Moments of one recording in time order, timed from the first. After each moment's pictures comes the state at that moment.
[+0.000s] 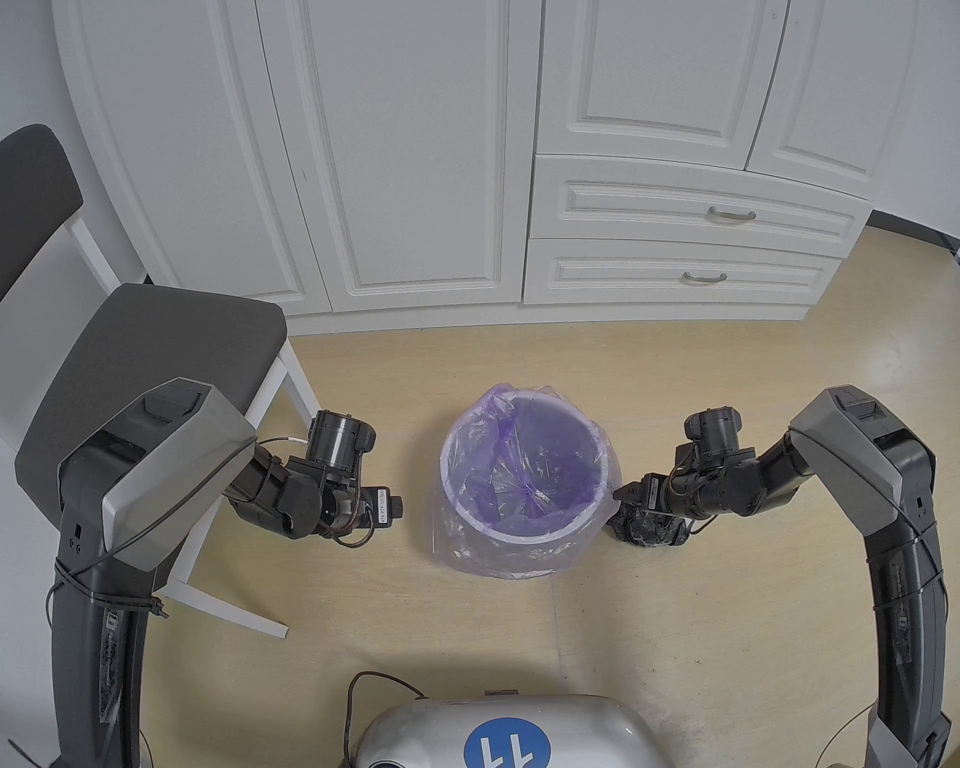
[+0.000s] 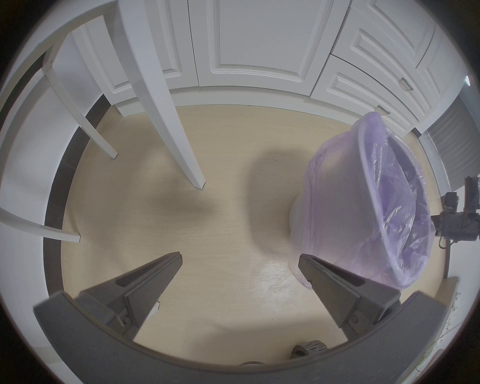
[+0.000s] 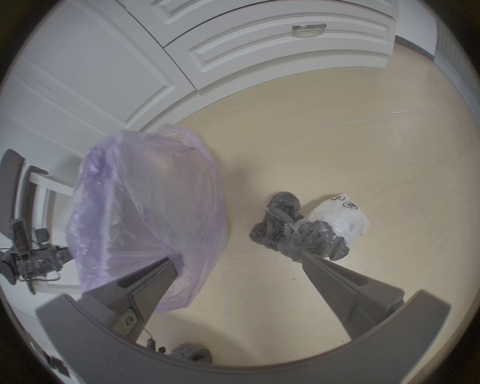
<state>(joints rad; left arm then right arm) -0.33 2.47 -1.37 -0.29 0.16 -0.28 0.17 2.56 -1.48 -0.34 0.17 0.30</state>
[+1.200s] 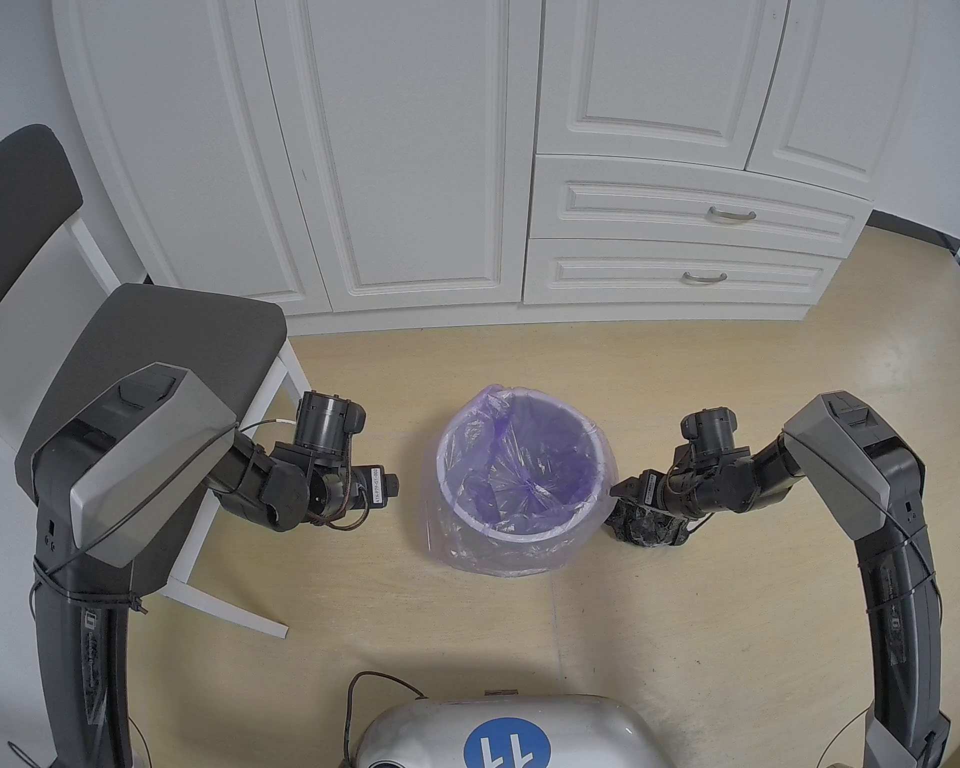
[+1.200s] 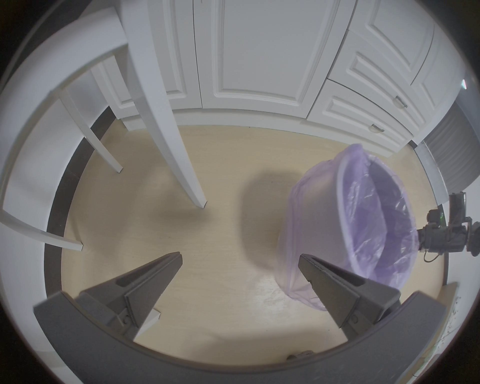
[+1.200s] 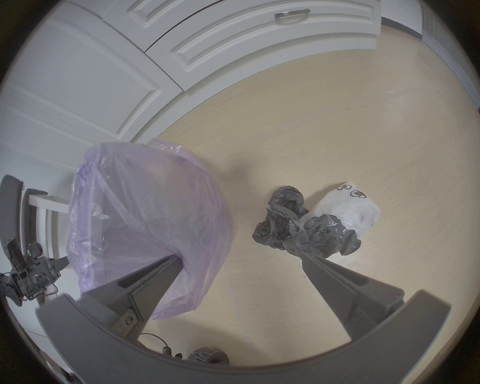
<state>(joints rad) -0.33 2.39 -1.32 -0.36 0.17 -0.28 0.16 2.62 -1.58 -0.29 0.20 0.39</state>
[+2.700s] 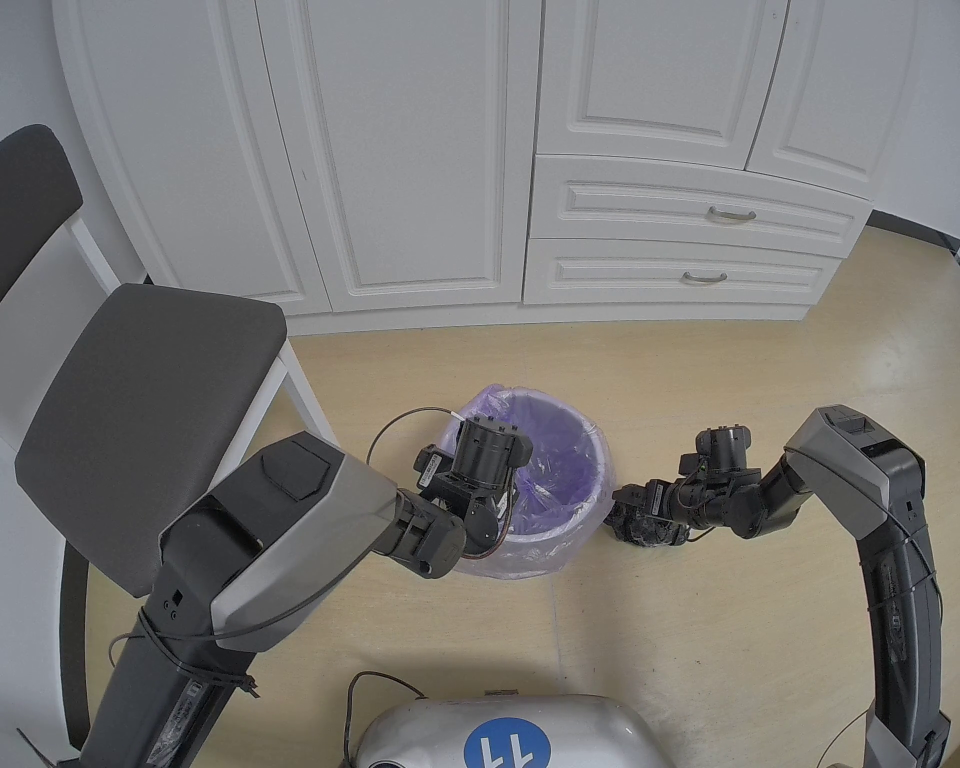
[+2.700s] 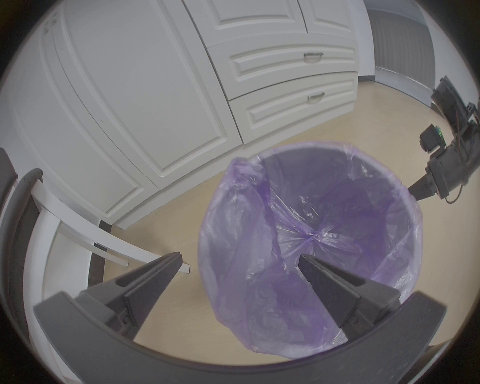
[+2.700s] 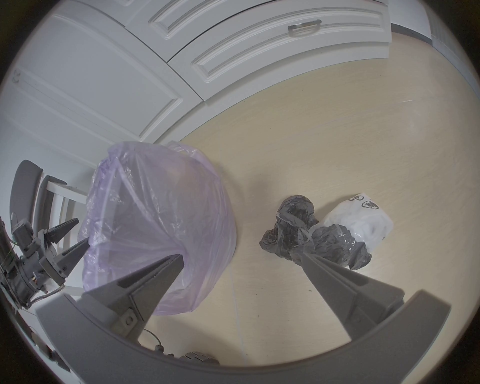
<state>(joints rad) -0.64 2.62 -1.68 -0.46 0.58 0.17 0.13 2.63 -1.43 -0.57 0.31 0.34</state>
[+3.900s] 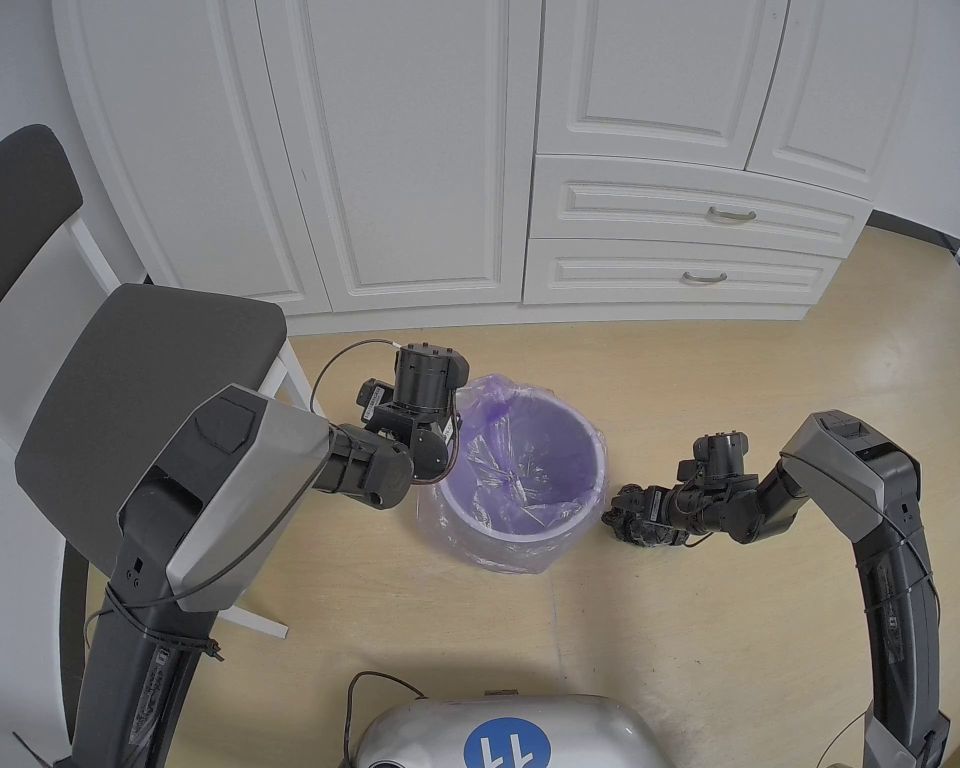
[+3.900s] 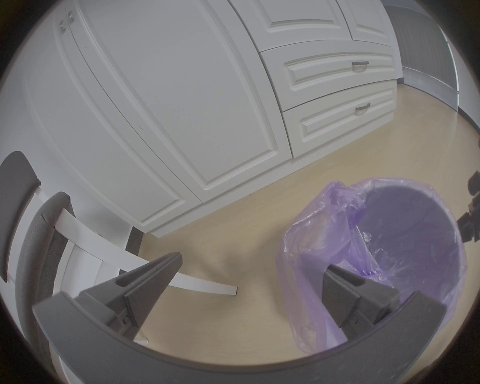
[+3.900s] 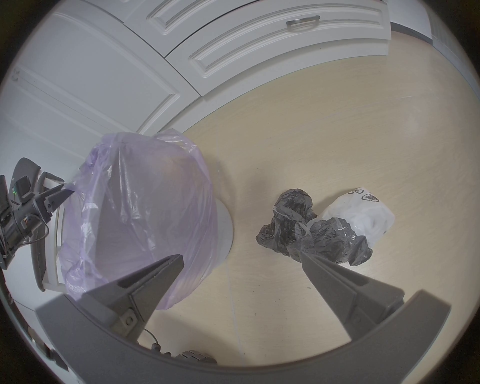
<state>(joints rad) -0.50 2.58 -1.82 -0.41 0.63 0.26 0.13 2.65 -1.43 -0.58 0.30 0.33</state>
